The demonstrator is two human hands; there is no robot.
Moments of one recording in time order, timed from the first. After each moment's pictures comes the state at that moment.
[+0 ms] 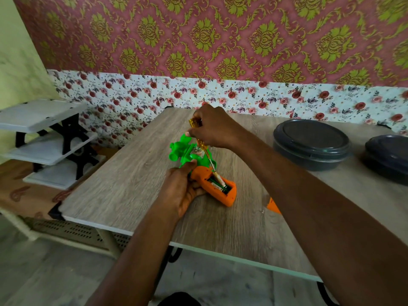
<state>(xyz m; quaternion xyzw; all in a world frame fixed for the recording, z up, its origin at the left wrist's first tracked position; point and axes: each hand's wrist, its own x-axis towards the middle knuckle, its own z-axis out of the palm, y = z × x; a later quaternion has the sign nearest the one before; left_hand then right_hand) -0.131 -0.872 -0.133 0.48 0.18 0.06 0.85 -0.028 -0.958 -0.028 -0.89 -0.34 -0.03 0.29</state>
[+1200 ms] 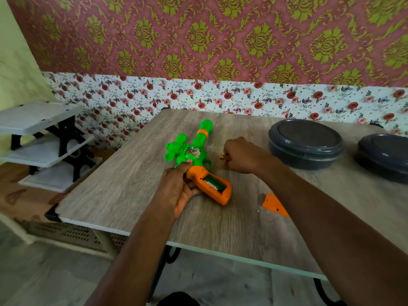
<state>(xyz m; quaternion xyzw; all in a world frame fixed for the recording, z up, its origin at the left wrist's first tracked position) -0.136 -0.873 -0.128 0.46 0.20 0.06 0.86 -0.033 -1.031 -0.078 -0.96 -0.28 0.01 0.04</state>
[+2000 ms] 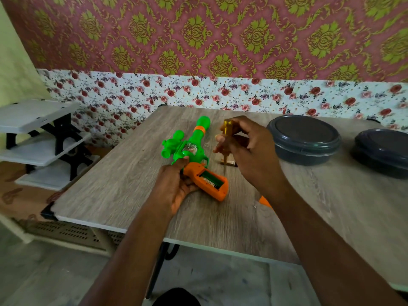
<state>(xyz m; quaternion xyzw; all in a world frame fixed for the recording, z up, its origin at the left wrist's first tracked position) -0.131 -0.872 -0.132 0.47 0.19 0.05 0.86 -0.106 -1.047 -0.066 -0.73 -0.31 -0.15 0.59</state>
